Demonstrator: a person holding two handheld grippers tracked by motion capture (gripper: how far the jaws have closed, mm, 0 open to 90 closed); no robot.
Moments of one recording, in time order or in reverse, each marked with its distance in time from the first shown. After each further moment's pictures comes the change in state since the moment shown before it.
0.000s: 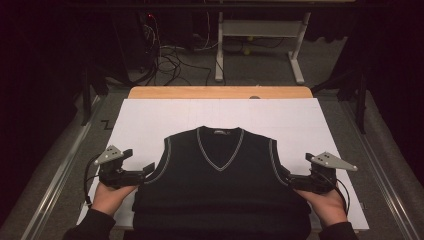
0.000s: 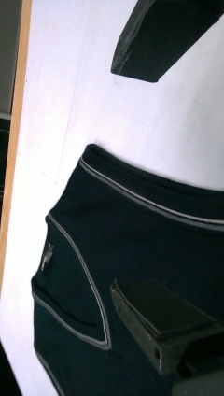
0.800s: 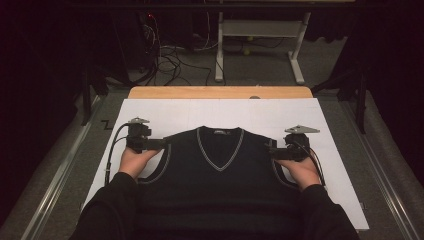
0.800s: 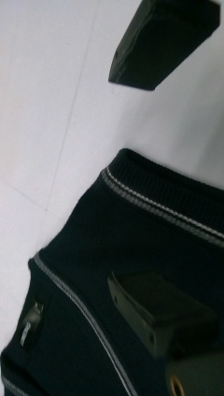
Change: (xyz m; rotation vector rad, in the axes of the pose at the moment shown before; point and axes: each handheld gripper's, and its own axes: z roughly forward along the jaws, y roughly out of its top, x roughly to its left) left arm 0.041 0.050 0.103 0.206 0.049 -0.116; right arm -0.019 0.035 0.101 0.209 -0.052 0.025
